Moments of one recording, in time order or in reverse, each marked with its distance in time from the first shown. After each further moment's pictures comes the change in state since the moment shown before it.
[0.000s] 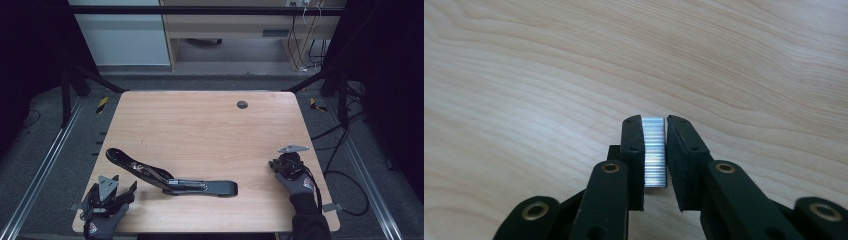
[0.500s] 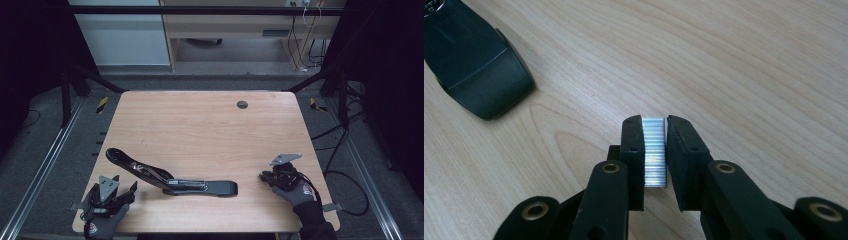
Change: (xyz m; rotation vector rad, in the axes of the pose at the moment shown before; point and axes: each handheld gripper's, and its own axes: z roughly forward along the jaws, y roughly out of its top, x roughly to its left) left arm -0.001 0.000 0.000 0.003 0.000 0.011; right arm 0.028 -0.010 -0.013 0.044 0.220 -0.202
